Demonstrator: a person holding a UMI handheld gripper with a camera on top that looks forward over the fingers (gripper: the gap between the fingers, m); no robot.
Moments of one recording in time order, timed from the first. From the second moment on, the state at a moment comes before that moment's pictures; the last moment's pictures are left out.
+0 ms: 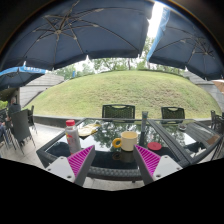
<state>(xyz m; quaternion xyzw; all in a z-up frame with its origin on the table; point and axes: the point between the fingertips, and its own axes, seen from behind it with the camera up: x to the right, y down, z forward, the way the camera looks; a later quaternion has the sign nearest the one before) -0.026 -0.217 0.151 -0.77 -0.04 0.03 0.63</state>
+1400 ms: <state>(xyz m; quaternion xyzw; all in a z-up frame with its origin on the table) -0.233 -0.029 0.096 -0.75 -0.09 0.09 0.65</state>
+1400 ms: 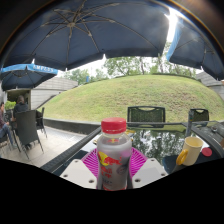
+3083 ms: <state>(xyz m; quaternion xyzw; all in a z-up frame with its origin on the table) 0.216 0.074 0.188 -0.69 0.07 -0.02 0.72</state>
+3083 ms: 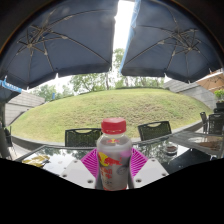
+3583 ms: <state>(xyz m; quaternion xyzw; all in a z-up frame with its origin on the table) 0.210 0.085 0.098 -0.75 0.04 -0.02 0.66</state>
